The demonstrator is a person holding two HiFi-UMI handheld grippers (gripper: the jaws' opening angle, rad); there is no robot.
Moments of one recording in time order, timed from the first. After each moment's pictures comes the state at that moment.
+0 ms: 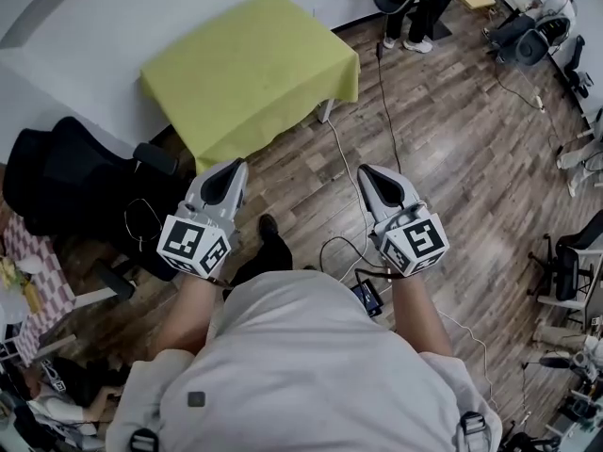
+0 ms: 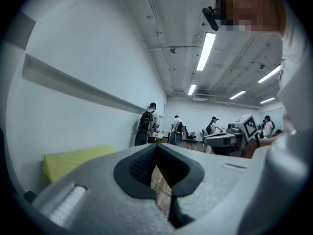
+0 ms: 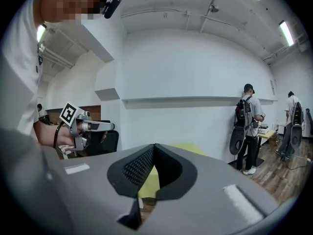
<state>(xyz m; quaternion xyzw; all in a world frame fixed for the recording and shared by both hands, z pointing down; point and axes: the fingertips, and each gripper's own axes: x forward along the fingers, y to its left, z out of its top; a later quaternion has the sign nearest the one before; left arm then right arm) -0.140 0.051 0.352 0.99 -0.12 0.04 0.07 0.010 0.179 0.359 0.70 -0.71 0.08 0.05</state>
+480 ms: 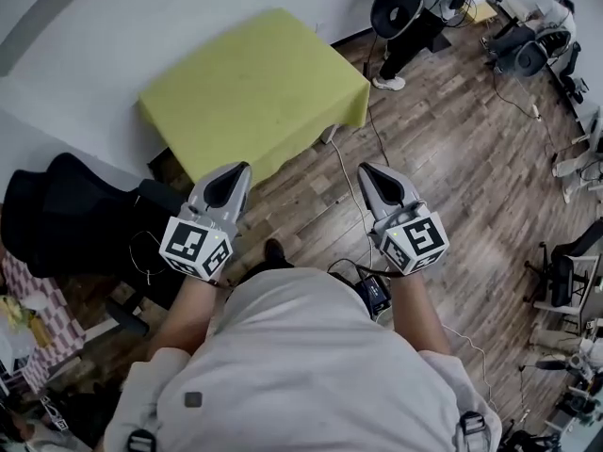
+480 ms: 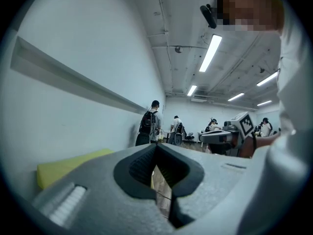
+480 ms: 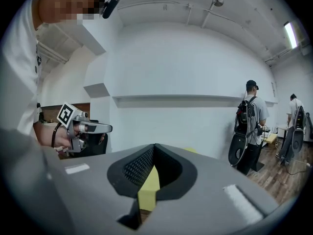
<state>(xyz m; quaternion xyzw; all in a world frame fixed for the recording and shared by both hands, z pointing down) -0.103 -0.097 0.350 0.99 -0.09 0.04 0.08 0.044 0.023 0.347 0.71 -0.70 0.07 0.06</state>
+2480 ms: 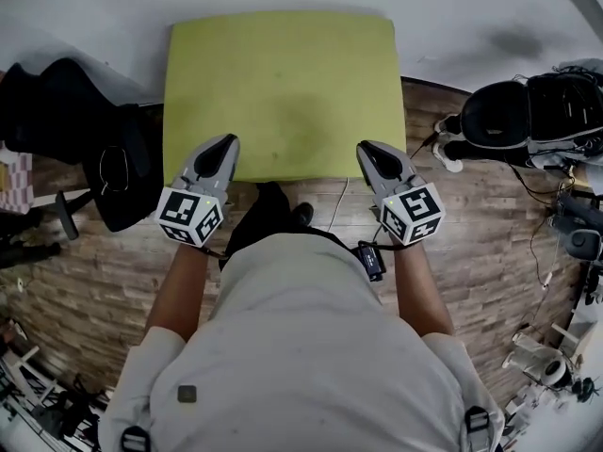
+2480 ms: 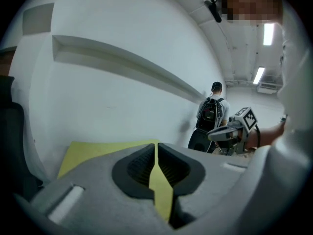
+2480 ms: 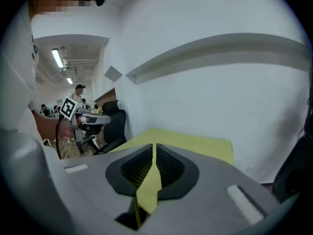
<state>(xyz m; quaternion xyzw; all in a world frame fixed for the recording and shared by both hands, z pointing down) 0.059 -0.304 0.466 0.89 -0.43 0.09 0.16 0.281 -0.288 0.476 0.43 -0.88 0.15 0.17</state>
